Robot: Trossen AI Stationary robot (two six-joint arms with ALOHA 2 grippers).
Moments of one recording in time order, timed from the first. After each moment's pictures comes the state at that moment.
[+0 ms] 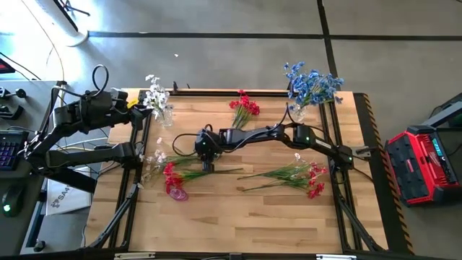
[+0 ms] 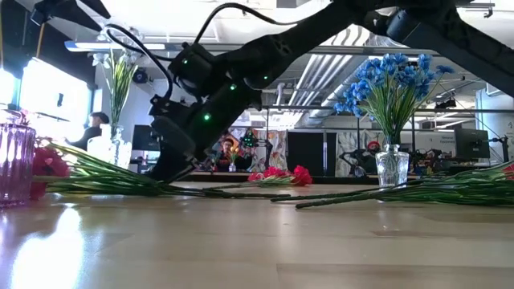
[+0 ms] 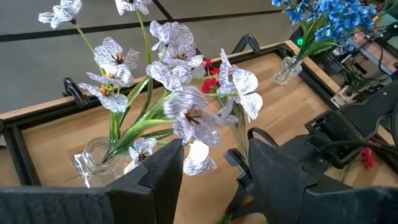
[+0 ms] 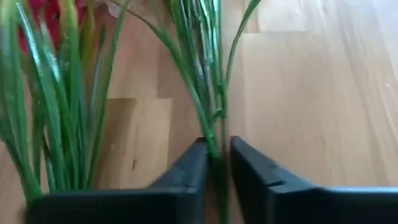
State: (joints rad) left arm 0.41 0.58 1.12 -1.11 -0.27 -0.55; right arm -0.08 2.50 1.97 -0.35 -0.16 -0.04
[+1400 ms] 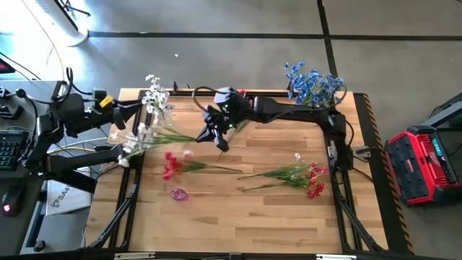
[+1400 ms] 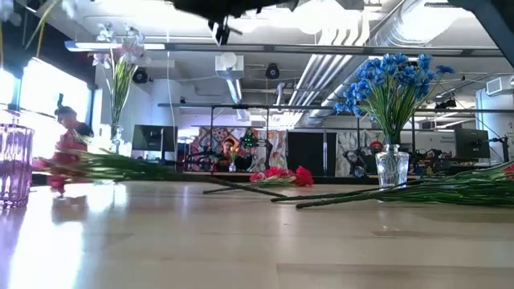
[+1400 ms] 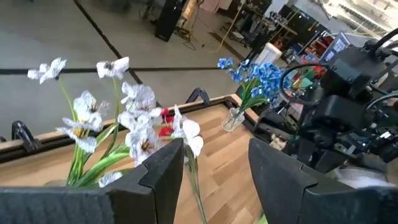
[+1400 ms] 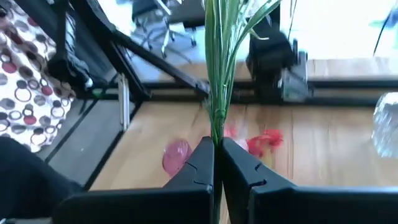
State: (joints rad) left arm 0.41 0.43 1.12 -0.95 -0.22 -0.56; right arm -0.15 2.03 1.97 -0.41 -0.54 0.00
